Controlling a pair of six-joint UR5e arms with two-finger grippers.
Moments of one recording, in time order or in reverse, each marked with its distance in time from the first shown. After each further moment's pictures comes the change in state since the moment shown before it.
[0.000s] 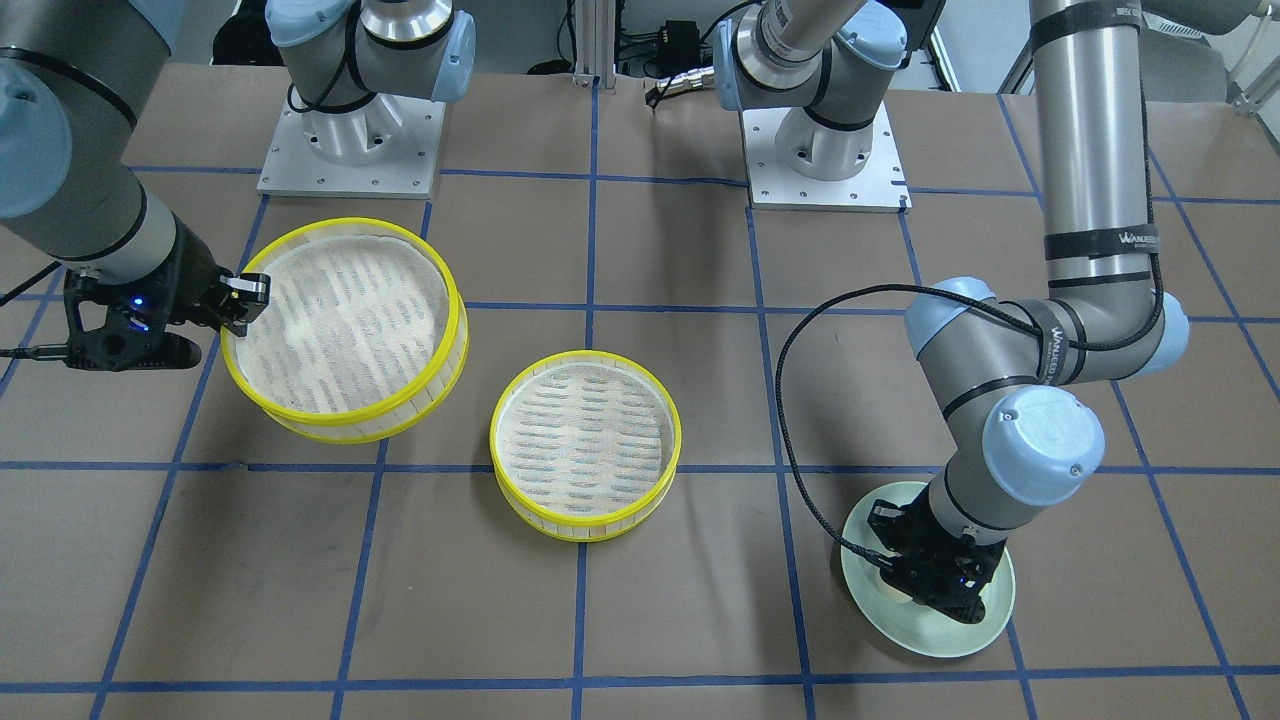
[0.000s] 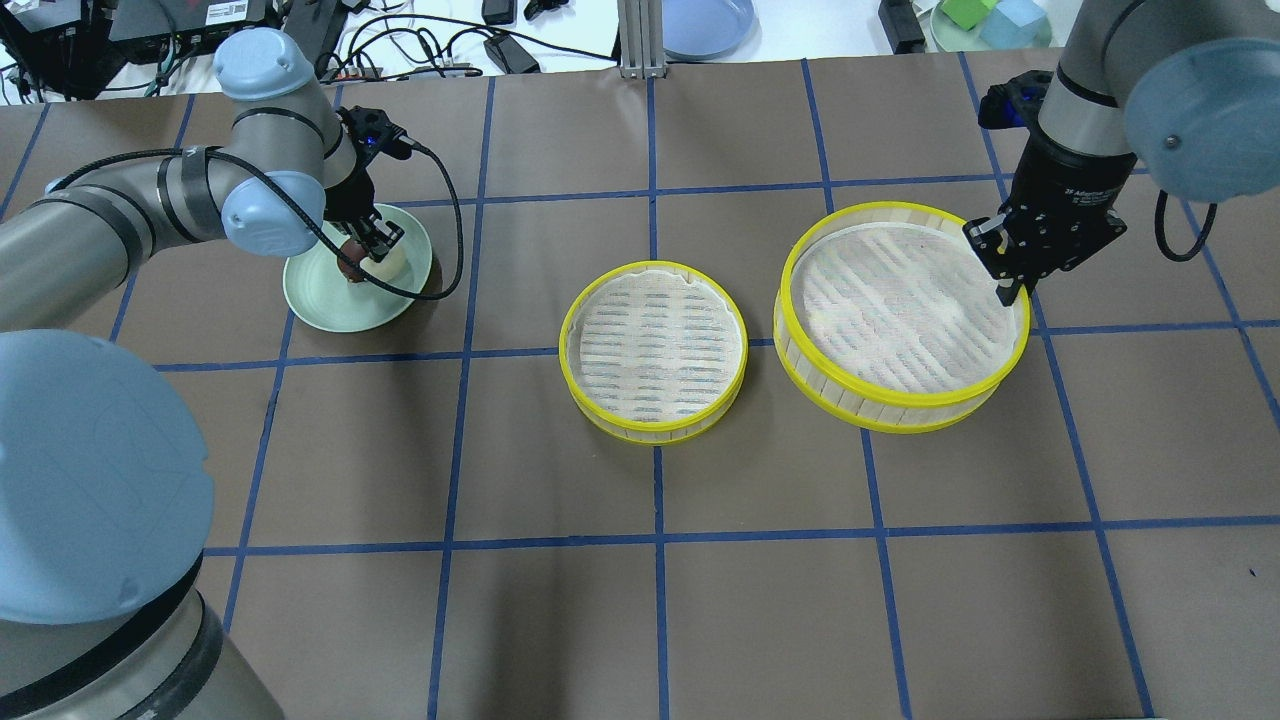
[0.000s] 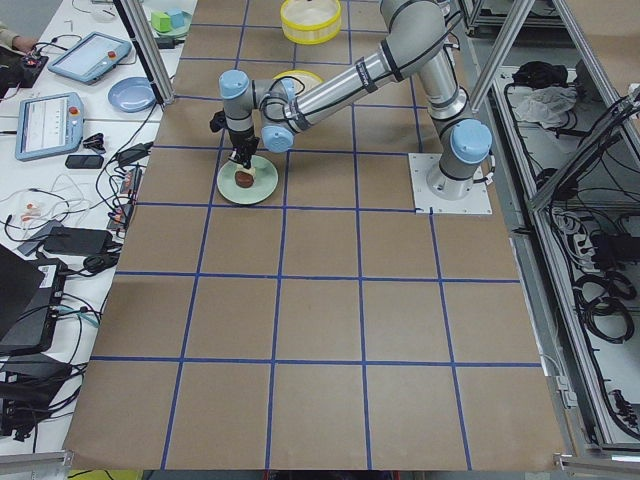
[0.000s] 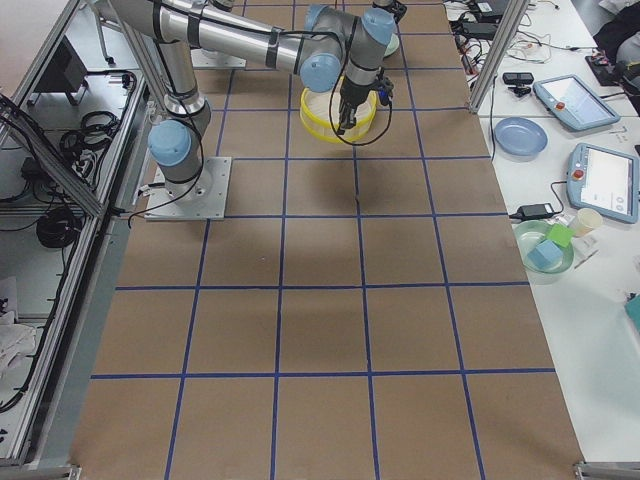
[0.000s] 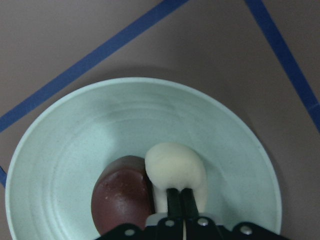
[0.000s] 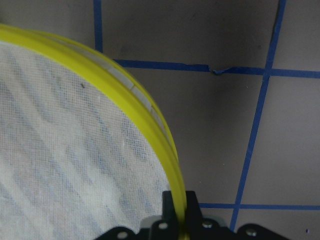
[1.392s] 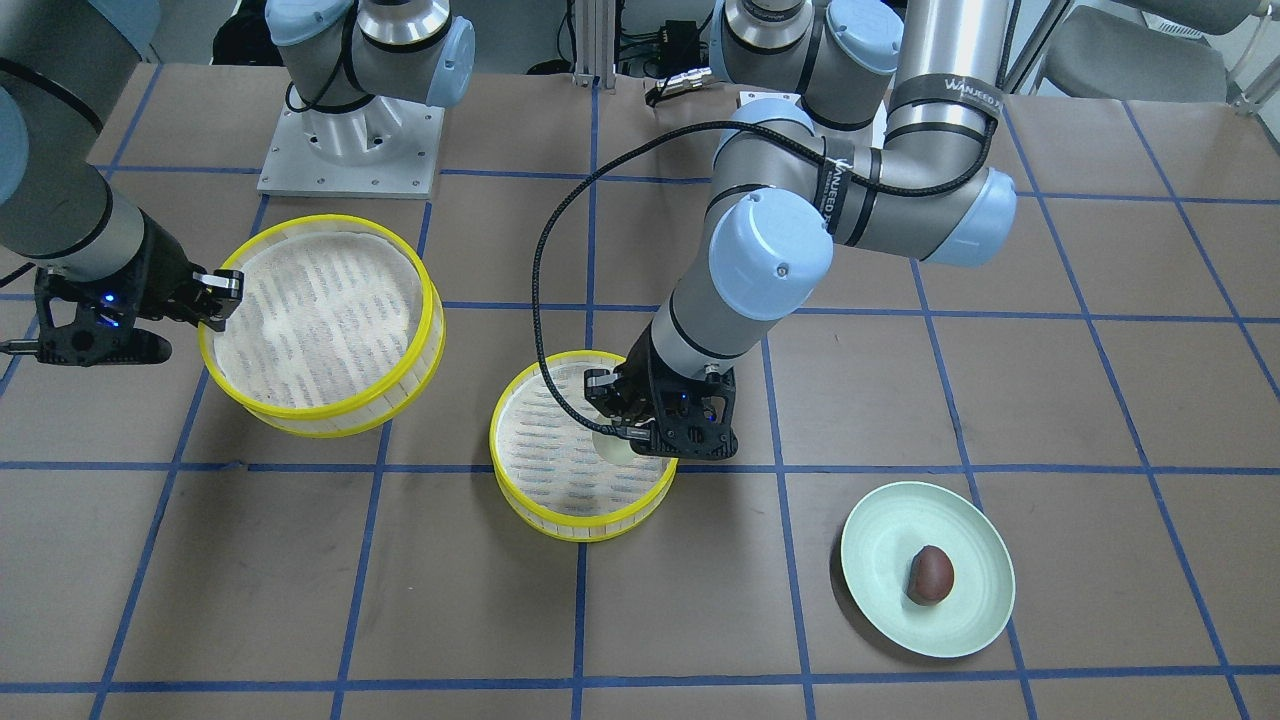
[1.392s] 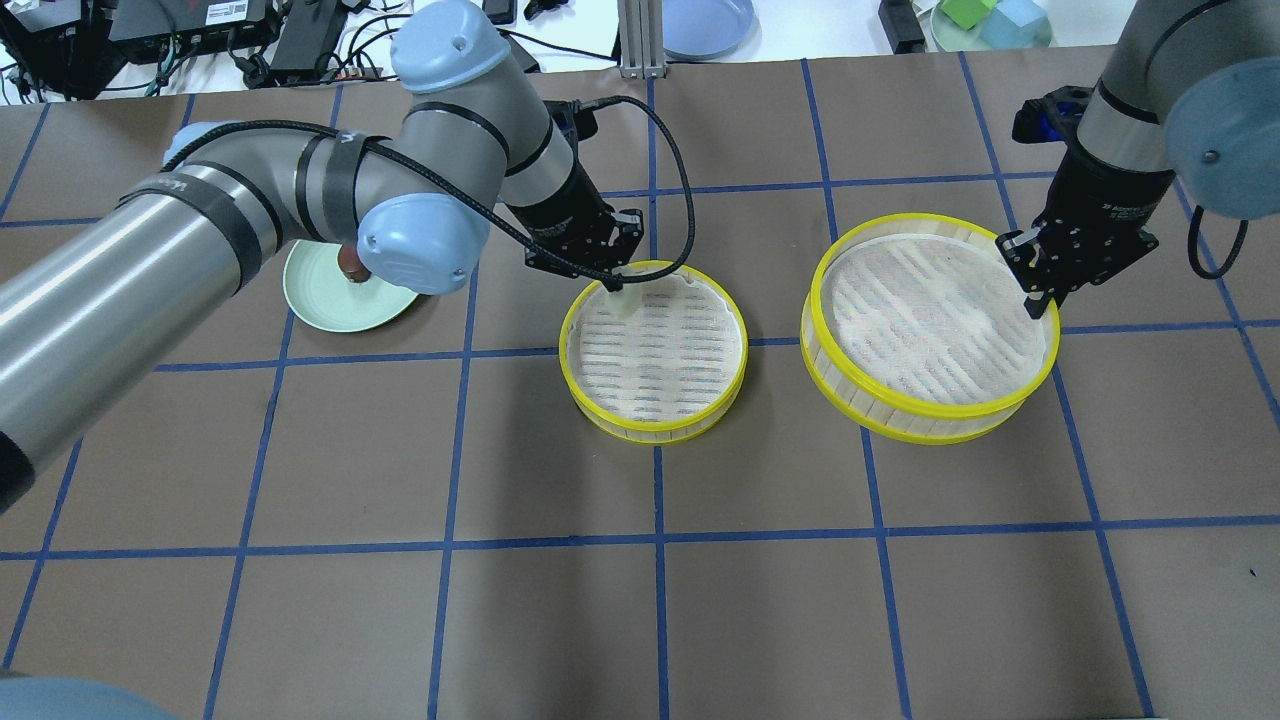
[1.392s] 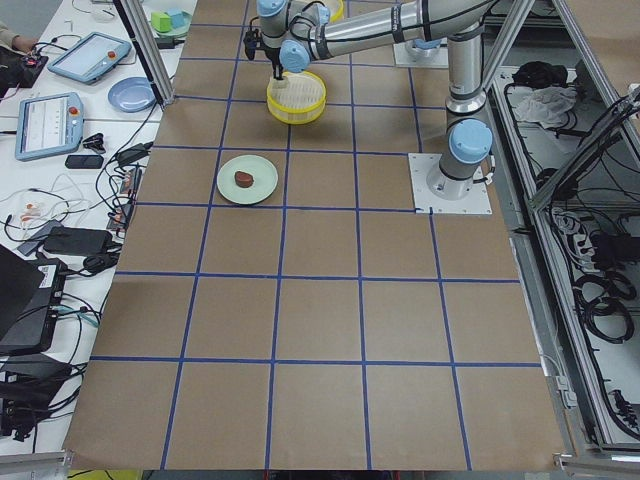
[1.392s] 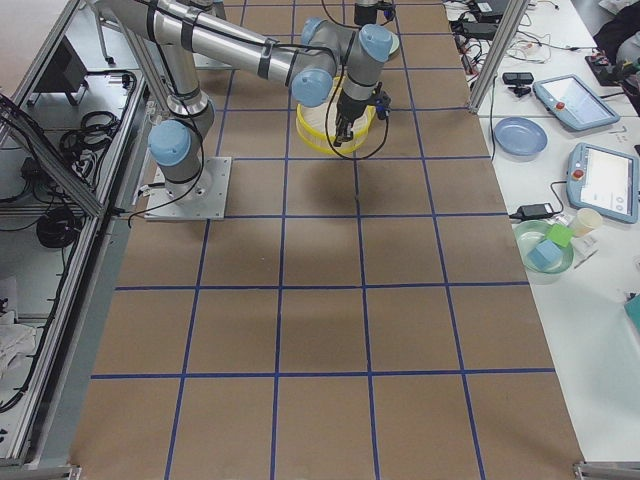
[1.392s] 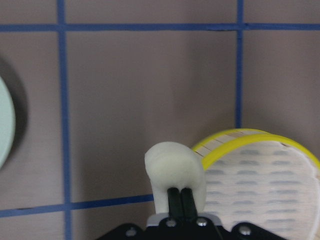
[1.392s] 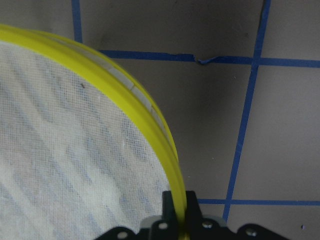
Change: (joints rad) left arm -0.358 0.180 -0.080 -0.158 -0.366 -0.938; right arm -0.054 -0.018 0.037 -0.007 -0.001 -0.031
